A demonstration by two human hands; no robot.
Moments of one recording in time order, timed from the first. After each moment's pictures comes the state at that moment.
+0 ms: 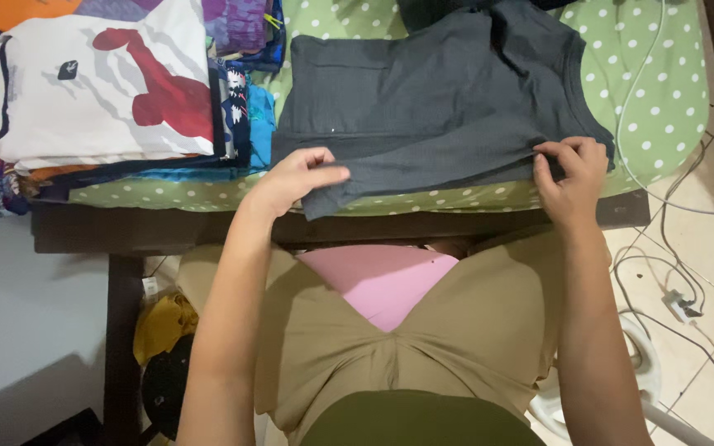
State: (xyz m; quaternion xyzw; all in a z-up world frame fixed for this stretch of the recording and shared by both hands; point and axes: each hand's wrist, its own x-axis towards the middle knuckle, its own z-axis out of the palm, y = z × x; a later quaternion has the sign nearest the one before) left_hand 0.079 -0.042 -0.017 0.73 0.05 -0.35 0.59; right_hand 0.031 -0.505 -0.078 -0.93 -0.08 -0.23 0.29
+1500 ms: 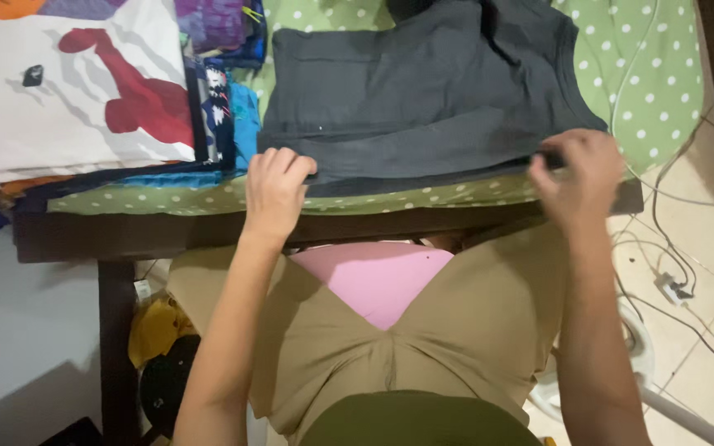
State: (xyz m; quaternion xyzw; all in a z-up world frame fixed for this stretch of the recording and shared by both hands) left_hand 0.044 -0.049 -0.010 0.93 -0.24 0.17 0.19; right_hand 0.020 -0.482 -0.010 -0.95 -0.10 -0.25 0.17
